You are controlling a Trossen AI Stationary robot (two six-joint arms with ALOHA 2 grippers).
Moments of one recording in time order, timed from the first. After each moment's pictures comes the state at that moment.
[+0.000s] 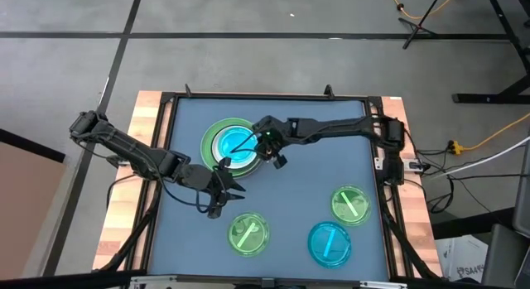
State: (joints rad) left arm -0.37 1.23 0.86 -0.15 -0.22 -0.24; right arm -0.17 1.96 1.43 -0.34 -0.12 -0.88
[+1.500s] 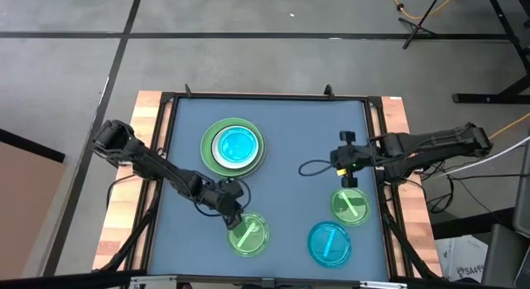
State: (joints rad) left arm -0.42 1.57 0.86 -0.23 -0.19 -0.98; right arm 0.16 1.04 0.90 -0.96 0.27 0.00
